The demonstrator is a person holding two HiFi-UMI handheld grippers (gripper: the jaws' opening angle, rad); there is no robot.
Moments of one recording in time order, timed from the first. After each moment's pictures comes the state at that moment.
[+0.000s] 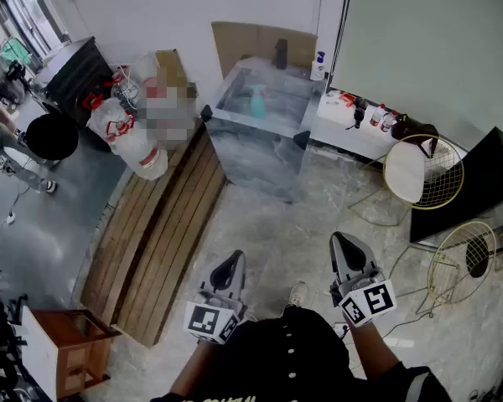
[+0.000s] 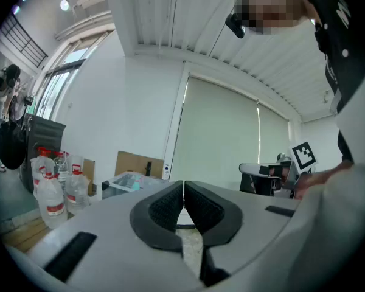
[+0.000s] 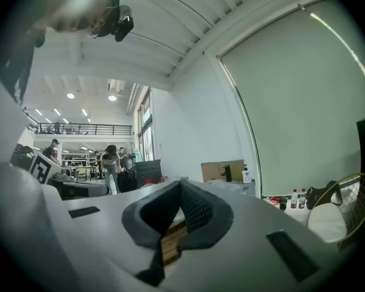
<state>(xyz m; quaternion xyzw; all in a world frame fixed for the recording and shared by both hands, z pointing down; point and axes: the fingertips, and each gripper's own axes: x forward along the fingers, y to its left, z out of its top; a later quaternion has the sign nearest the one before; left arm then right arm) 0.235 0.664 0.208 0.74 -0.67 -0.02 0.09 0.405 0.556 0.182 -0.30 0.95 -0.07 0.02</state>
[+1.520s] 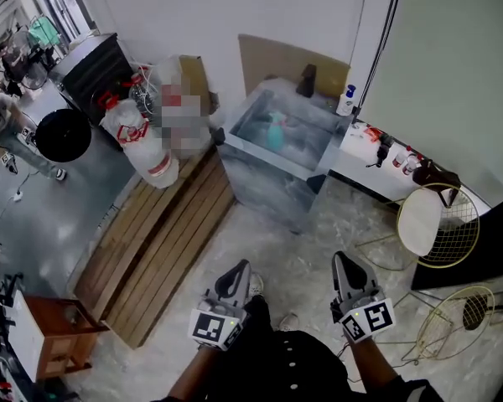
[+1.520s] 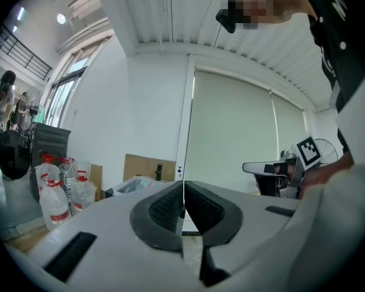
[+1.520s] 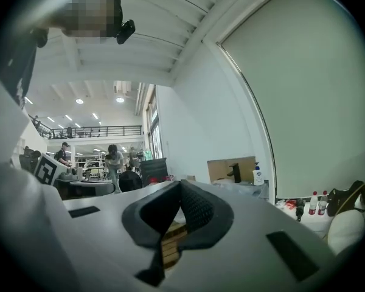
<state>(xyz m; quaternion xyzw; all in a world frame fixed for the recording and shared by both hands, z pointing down) 0.209 0.525 0.228 0.70 -0.71 0.00 0.07 0.368 0.411 0.206 -0.23 0.97 -0.08 0.01</state>
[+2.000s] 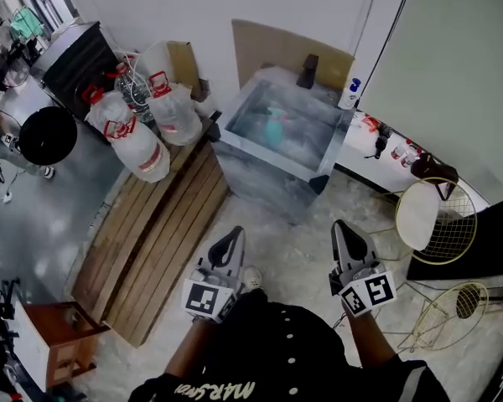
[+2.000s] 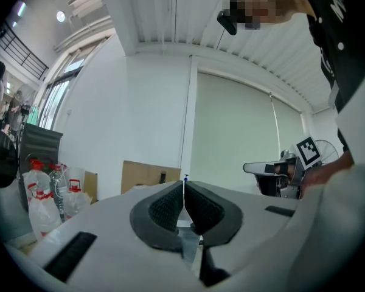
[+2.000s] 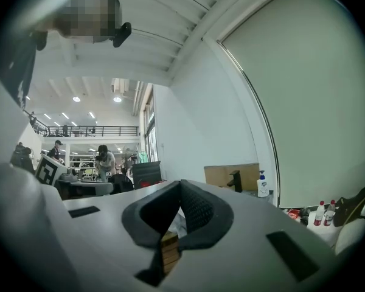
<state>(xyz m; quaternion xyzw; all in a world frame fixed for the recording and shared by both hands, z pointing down) 0.116 0.438 0.213 0.72 -0.70 -0.01 0.06 0.284 0.329 0.191 -0.25 0.96 -0.07 0.02</state>
